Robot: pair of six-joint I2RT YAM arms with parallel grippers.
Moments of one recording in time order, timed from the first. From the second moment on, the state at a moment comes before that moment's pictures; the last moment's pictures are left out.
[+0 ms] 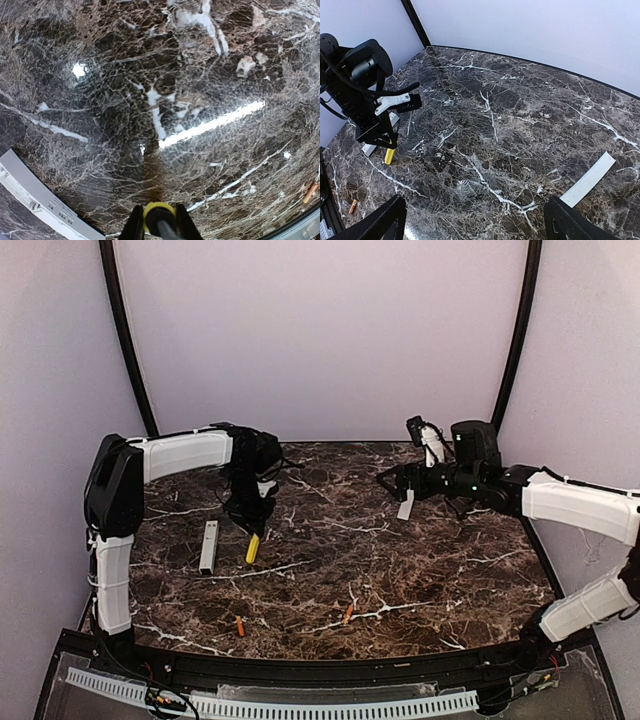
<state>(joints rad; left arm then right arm) -0.60 2.10 1.74 -1.20 0.07 -0.26 0.59 1.32 0.91 -0.04 -0.20 0.19</state>
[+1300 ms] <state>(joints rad) -0.53 2.08 1.53 -1.04 0.00 -0.48 0.59 1.38 0.91 -0.03 -0.21 0.16</state>
